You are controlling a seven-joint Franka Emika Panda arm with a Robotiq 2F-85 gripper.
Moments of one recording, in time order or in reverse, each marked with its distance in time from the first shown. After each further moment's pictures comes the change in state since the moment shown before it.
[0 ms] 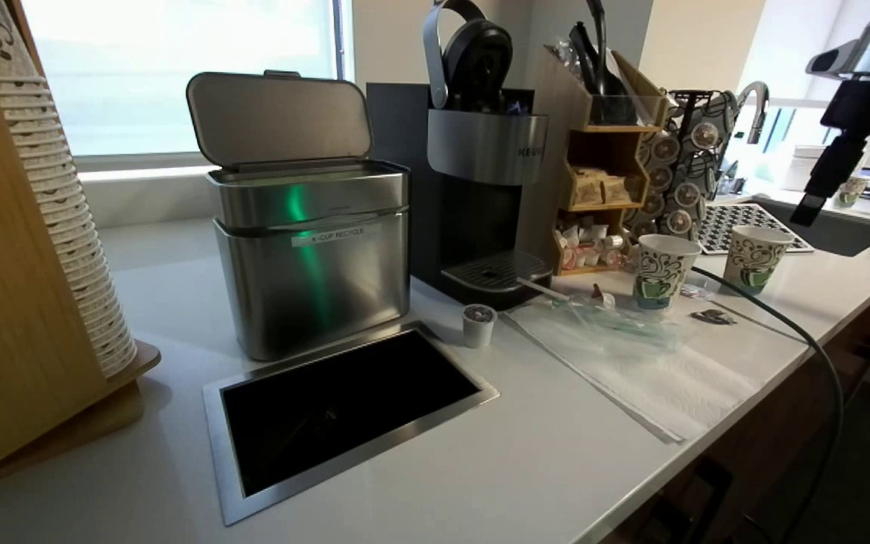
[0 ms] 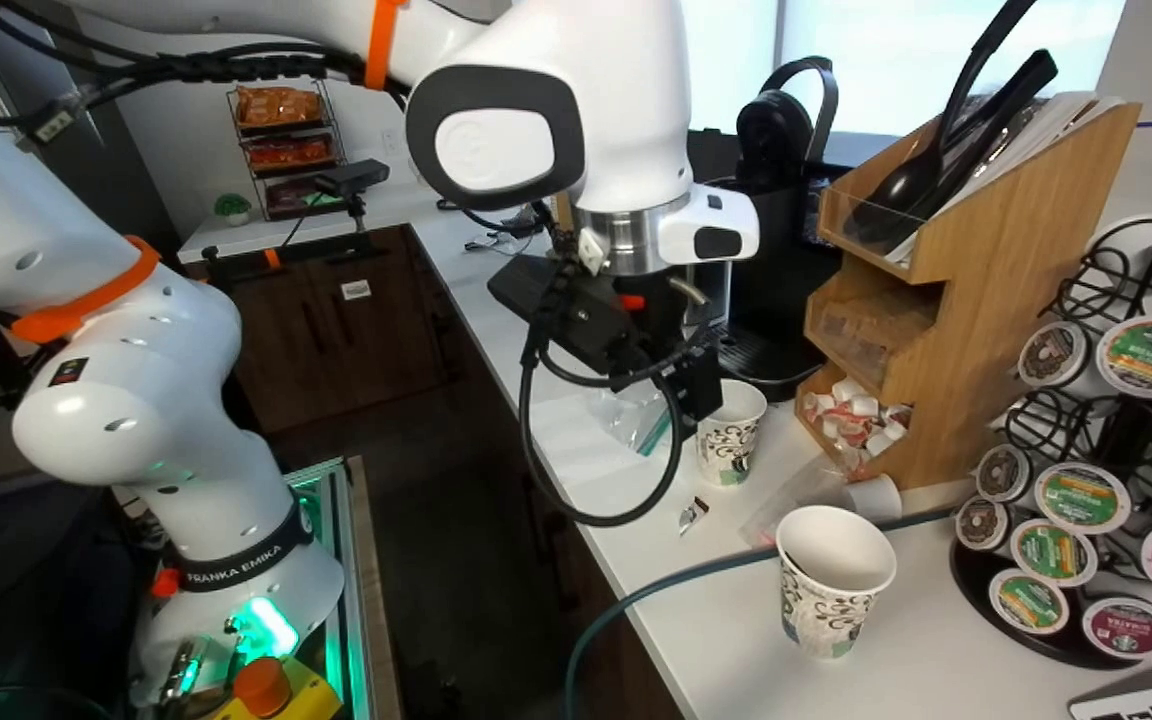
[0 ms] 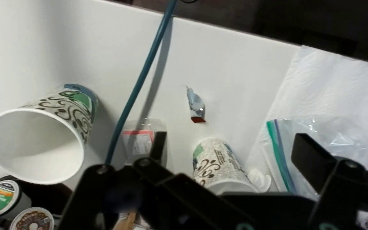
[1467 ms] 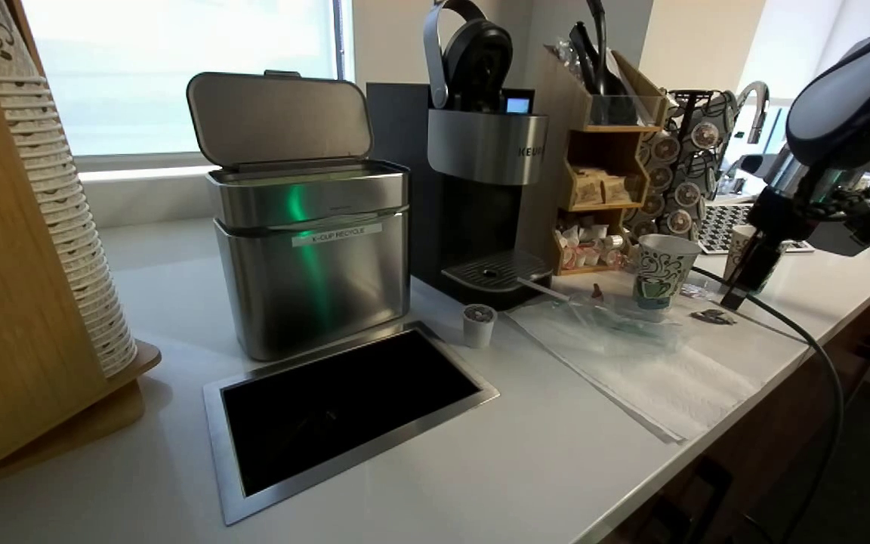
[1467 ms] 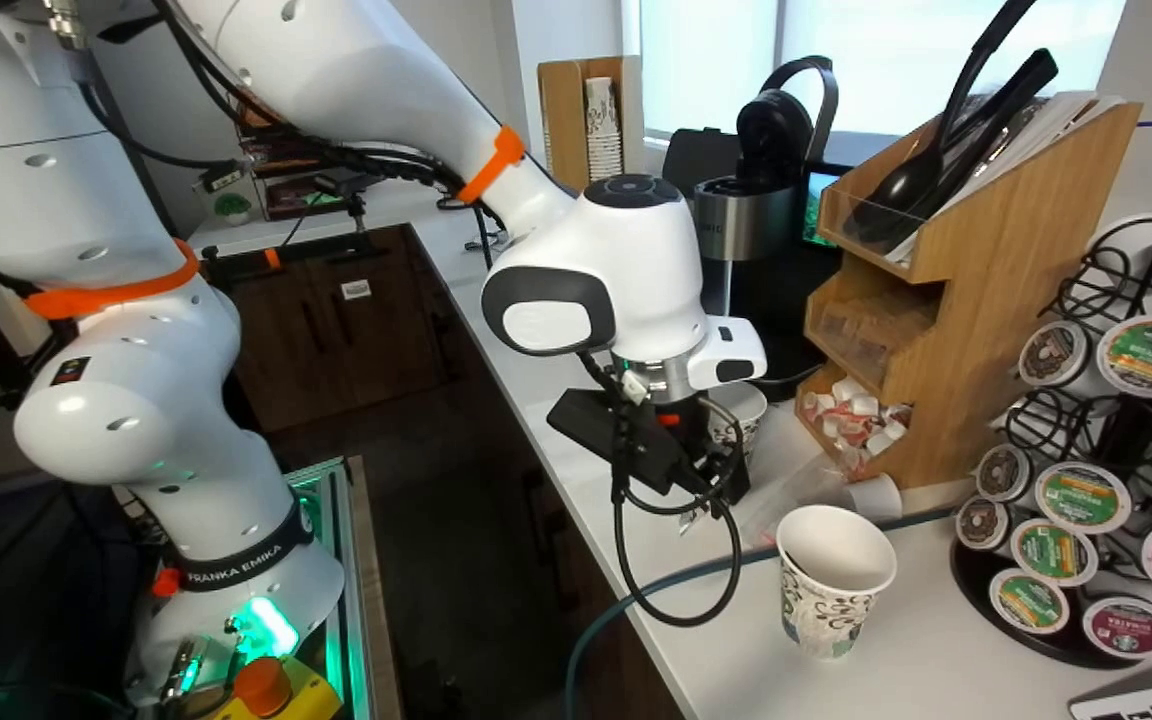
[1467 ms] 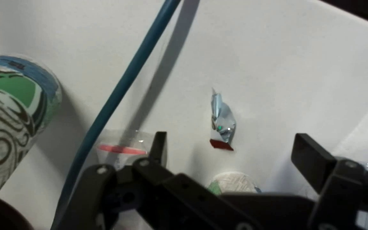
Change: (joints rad) arm 0.008 0.327 0.063 -0.084 0.188 0.465 -0.233
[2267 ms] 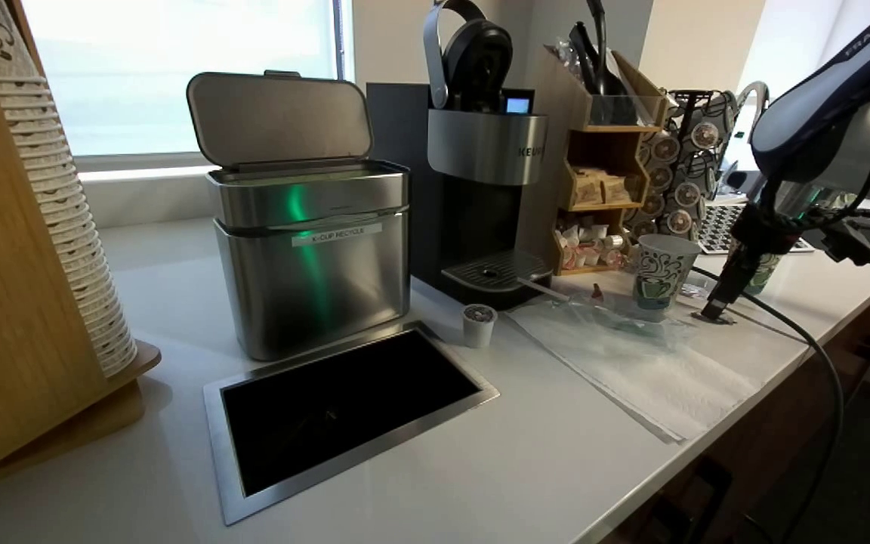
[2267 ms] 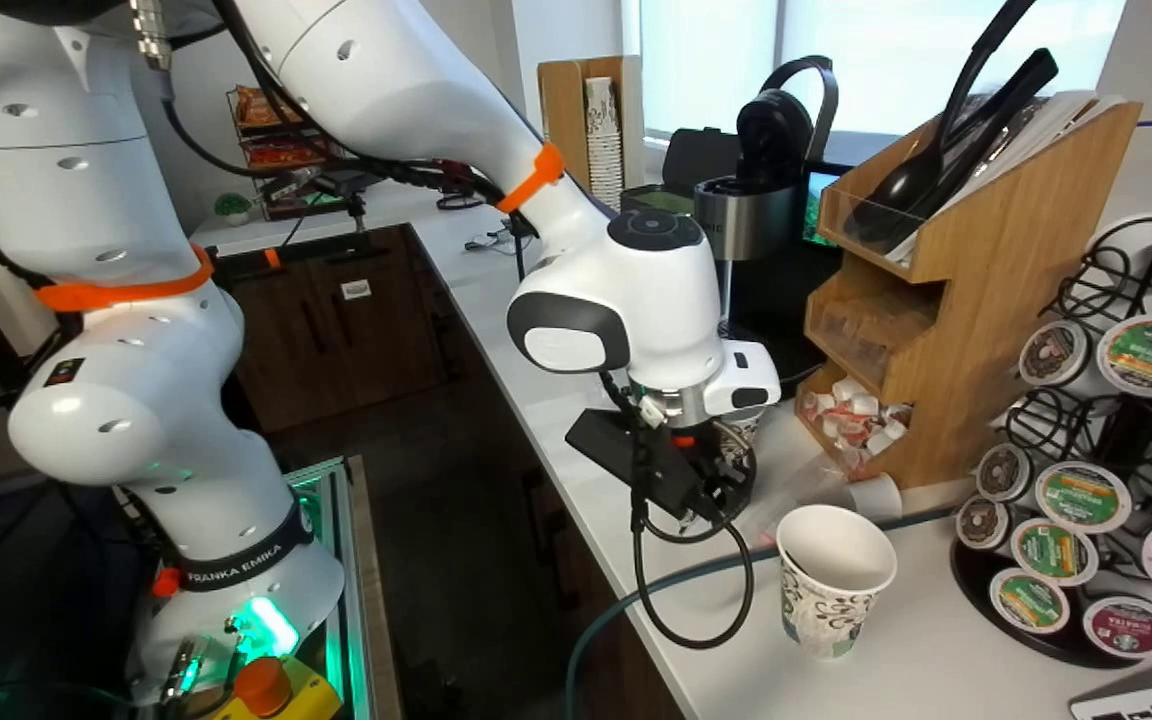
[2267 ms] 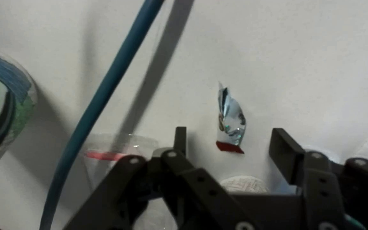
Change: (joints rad) arm -0.038 0.105 0.059 0.052 0.175 0.032 -0.117
